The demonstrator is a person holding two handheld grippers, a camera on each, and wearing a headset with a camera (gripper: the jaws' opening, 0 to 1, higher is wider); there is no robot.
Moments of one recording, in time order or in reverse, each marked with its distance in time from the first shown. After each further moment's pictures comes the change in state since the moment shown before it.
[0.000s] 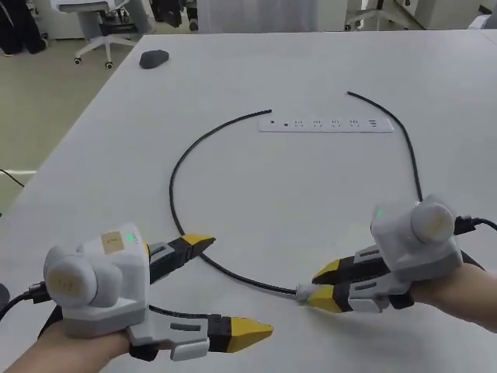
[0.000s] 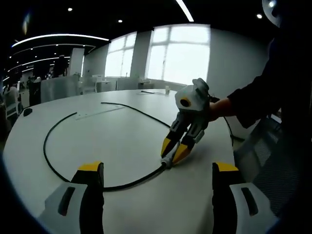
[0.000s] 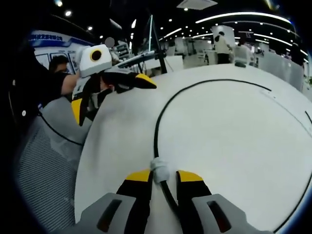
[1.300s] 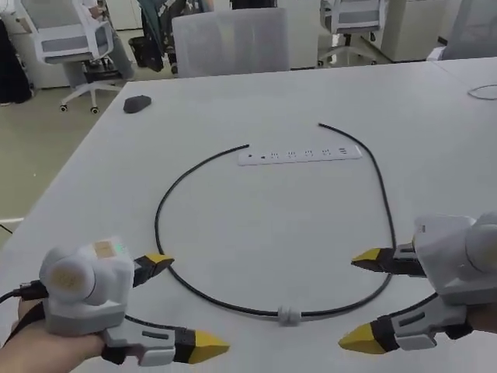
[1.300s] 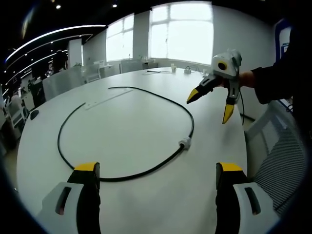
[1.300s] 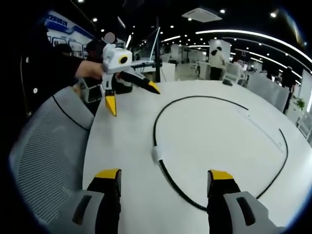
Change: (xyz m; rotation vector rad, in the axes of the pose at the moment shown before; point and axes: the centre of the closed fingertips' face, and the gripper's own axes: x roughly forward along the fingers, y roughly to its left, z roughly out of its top) left arm -0.014 0.031 -0.010 0.067 0.199 0.078; right arm -0.080 0.009 0.003 -0.127 -0.046 -0.168
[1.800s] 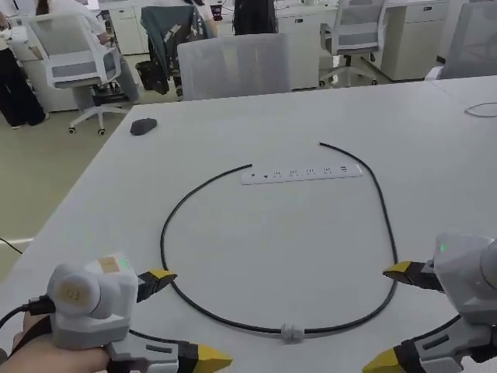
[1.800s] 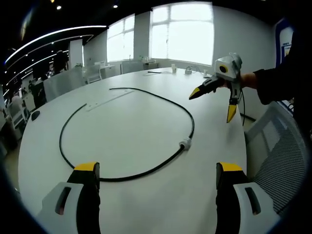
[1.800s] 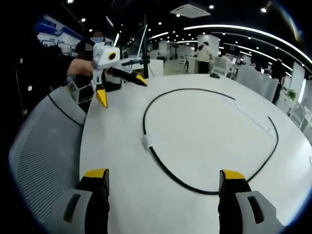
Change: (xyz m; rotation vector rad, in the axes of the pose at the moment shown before) left arm -0.003 -0.001 0.001 0.011 0.008 0.004; right arm -0.024 -0.013 -0.020 0.070 0.026 -0.092
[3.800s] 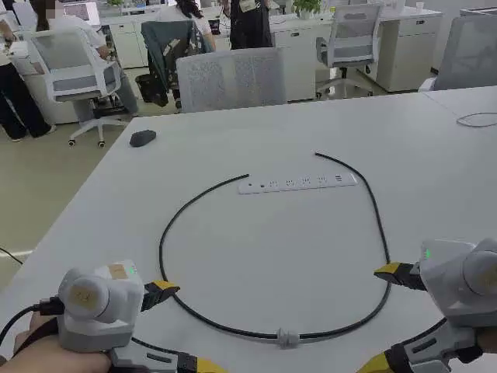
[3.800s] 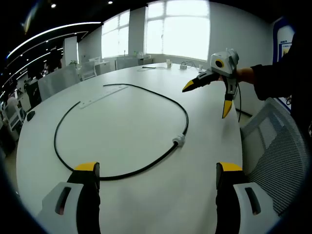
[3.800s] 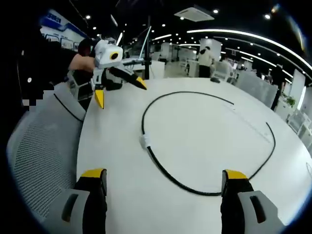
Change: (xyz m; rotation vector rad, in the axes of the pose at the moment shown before) left arm -0.002 -0.007 0.002 0.021 0.049 -0.028; right arm -0.015 -0.016 0.002 -0.045 -0.049 -0.069
